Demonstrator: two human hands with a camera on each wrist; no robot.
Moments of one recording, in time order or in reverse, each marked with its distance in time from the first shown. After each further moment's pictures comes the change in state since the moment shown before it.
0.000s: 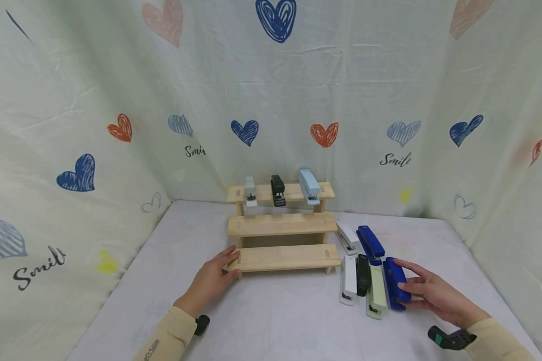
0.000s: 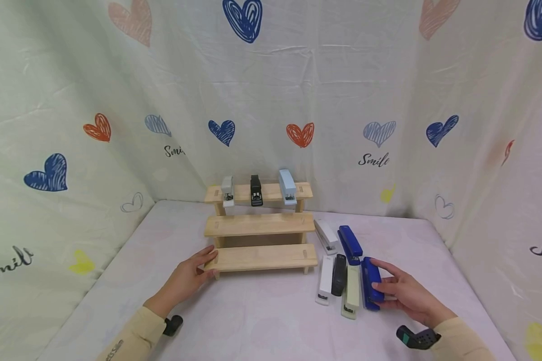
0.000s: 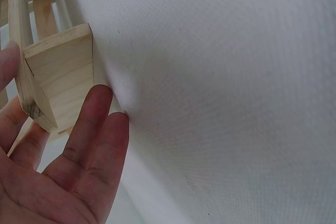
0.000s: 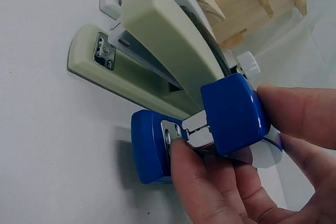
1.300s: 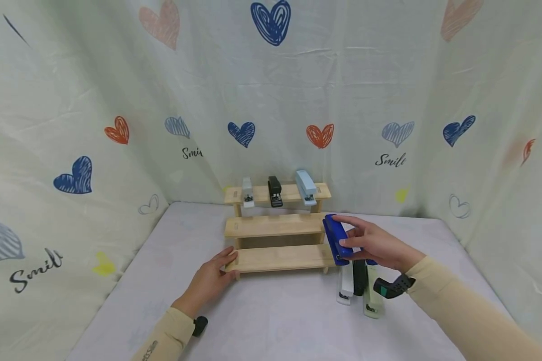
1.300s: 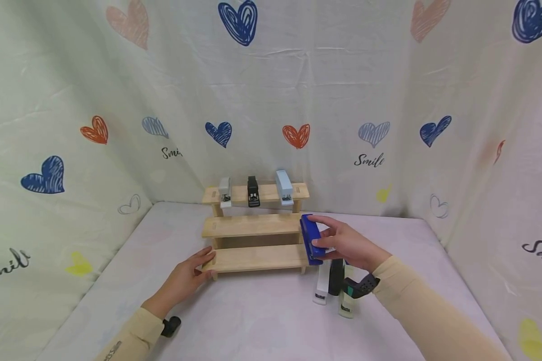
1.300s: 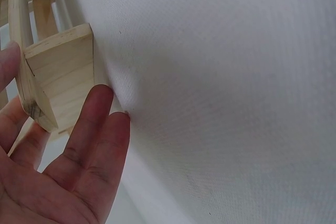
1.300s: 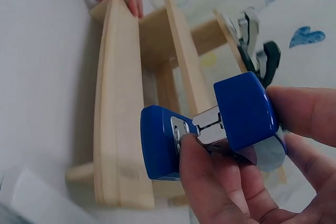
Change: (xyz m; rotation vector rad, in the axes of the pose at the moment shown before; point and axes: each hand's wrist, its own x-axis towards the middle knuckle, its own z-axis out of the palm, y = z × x) left_hand 0.000 0.001 0.000 0.000 0.009 0.013; right_hand 0.026 -0.127 0.089 -0.110 -0.207 -0.226
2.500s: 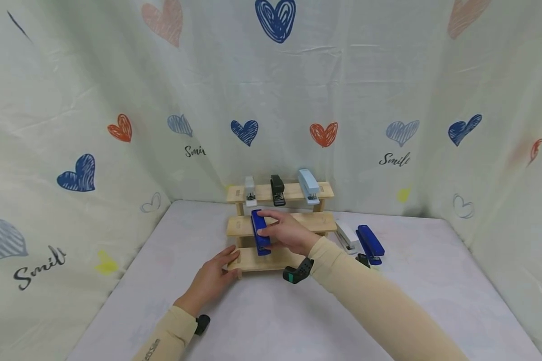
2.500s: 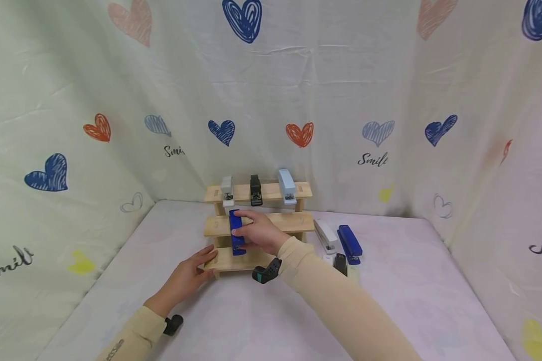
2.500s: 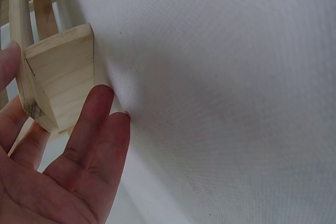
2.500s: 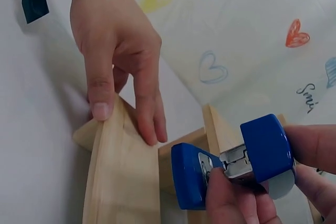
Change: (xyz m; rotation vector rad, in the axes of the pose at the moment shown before) left_hand 0.001 -0.001 -0.002 -0.004 -0.023 0.004; right_hand 0.106 -0.047 0.146 0.122 -0.067 -0.034
